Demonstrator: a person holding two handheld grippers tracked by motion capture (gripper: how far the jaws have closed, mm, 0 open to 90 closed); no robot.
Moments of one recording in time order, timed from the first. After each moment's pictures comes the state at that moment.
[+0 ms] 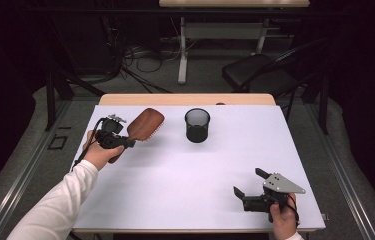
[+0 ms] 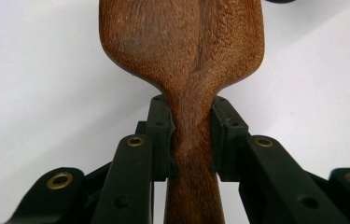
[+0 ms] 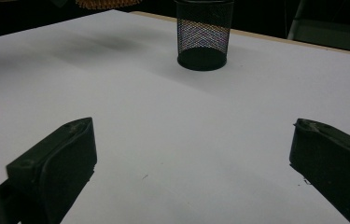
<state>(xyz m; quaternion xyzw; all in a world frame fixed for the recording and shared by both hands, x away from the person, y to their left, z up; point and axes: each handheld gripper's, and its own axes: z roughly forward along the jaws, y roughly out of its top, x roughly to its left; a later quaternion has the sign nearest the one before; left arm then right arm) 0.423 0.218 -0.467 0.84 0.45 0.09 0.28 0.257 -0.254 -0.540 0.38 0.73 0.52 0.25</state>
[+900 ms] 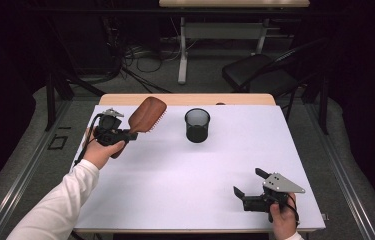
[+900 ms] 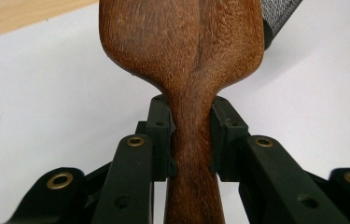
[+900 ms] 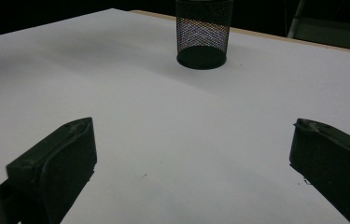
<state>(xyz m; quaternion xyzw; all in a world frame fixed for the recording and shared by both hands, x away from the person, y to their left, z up) 0.415 0.214 -0.445 0.82 0.44 0.12 0.35 0.259 -0.255 -0.541 0.38 0.73 0.52 0.25</state>
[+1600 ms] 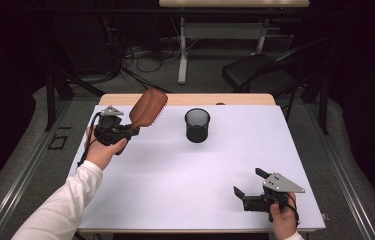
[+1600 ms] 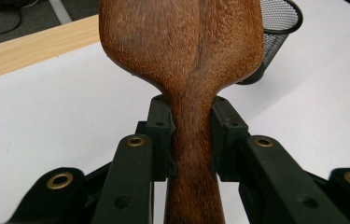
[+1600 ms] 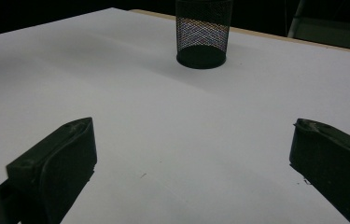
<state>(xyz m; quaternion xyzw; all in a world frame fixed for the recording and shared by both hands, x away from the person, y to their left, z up) 0.409 0.207 -0.437 0.80 0.42 0.15 0.40 0.259 -0.255 -0.541 0.38 0.73 0.51 0.25</state>
